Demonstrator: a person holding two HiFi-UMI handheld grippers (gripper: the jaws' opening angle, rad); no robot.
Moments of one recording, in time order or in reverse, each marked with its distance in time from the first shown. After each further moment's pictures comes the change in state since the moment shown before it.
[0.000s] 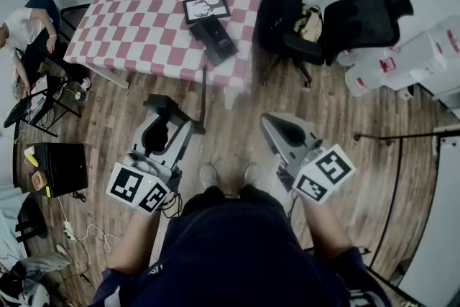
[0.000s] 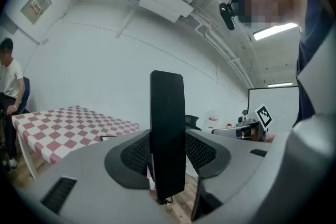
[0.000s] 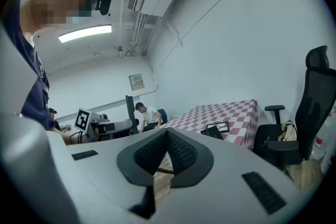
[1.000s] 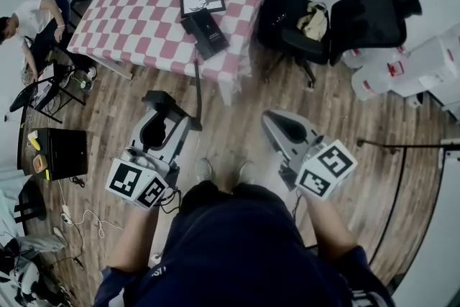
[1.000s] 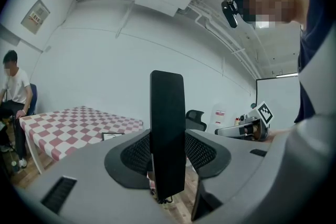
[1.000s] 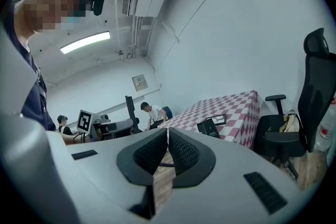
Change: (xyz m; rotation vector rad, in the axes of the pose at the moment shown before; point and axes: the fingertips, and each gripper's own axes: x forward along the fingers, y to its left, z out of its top) left arm 0.041 -0.048 -0.023 0.028 0.026 0.098; right arm -0.048 -0.063 -0.015 0.062 0.029 0.088
